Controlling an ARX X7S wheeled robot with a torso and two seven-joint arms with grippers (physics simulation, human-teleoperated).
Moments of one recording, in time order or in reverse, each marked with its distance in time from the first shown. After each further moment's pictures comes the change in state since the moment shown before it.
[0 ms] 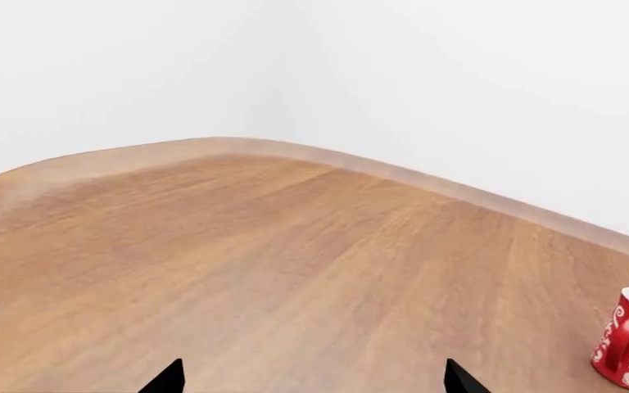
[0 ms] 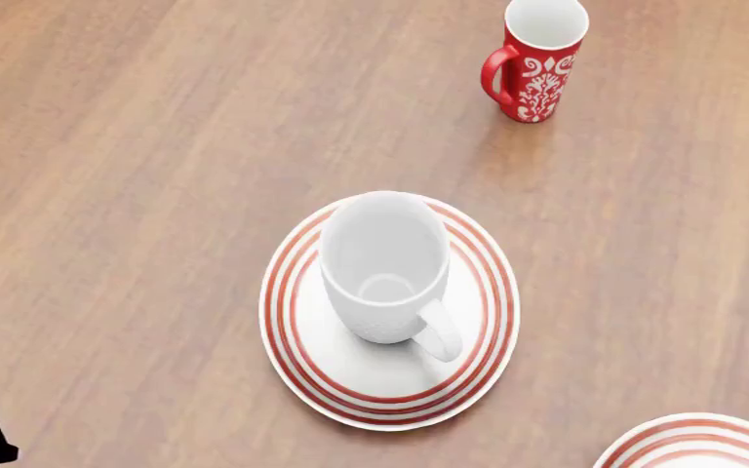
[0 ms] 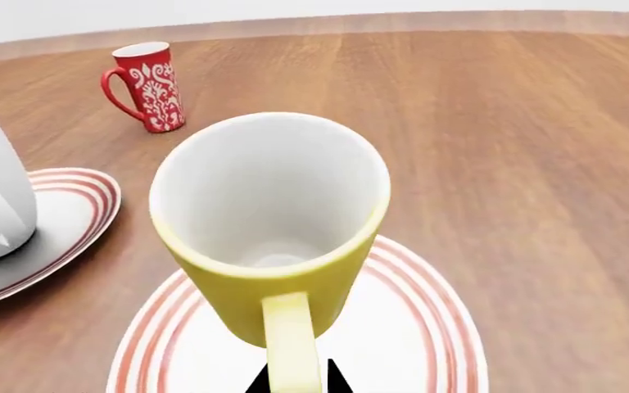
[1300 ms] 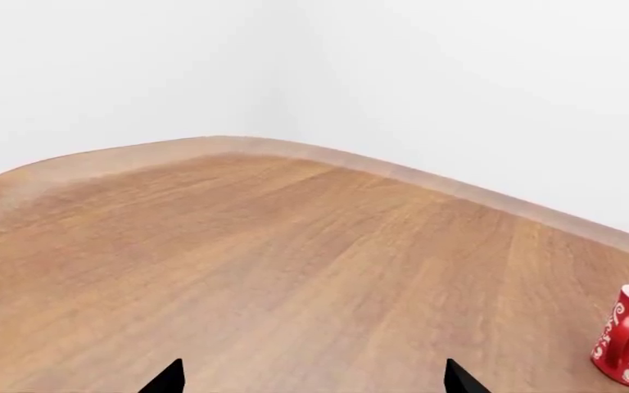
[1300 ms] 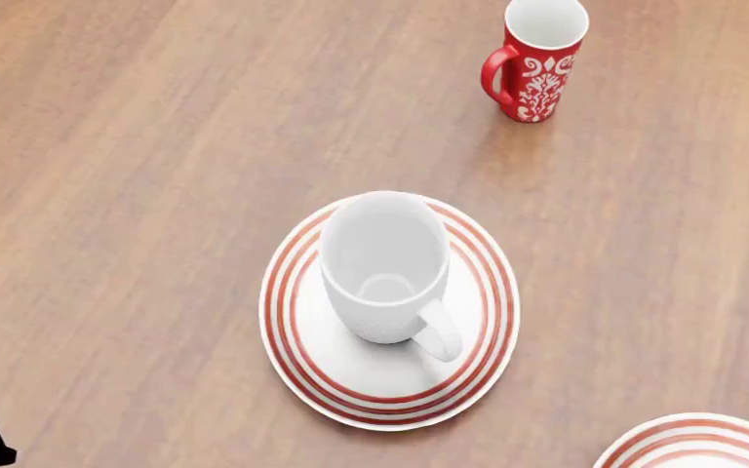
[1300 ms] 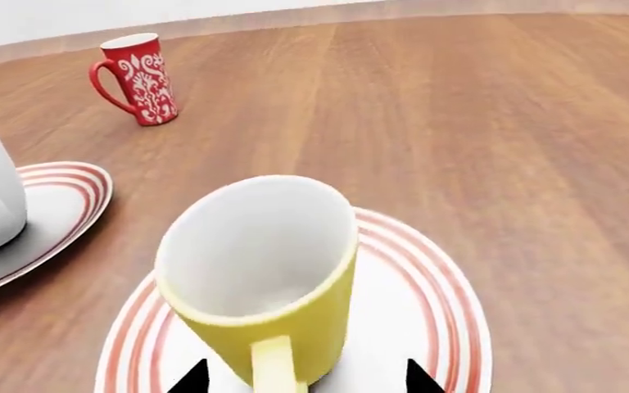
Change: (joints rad) left arm 0.006 -0.015 0.004 0.002 -0.006 0.007 -0.009; right arm 0.045 -0.007 -0.035 0.110 0.022 -0.064 -0.022
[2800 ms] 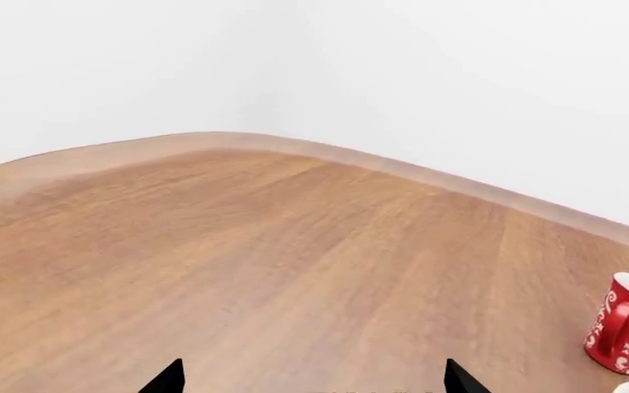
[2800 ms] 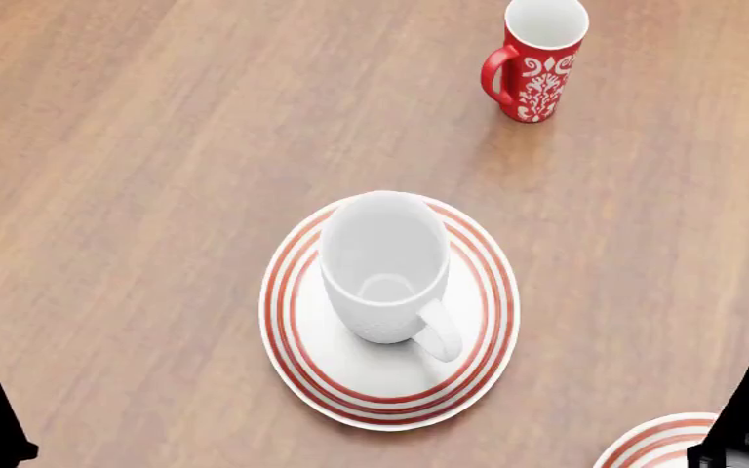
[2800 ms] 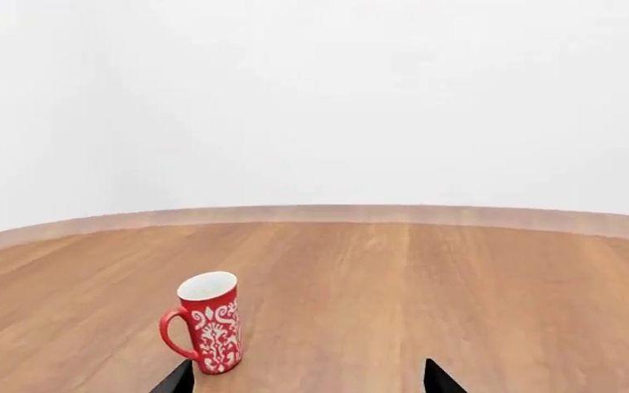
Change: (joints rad) left arm -0.036 0.006 0.040 -0.059 0.019 0.021 0.022; right arm 0.459 0.369 -0.020 -0.352 0.119 0.413 0.298
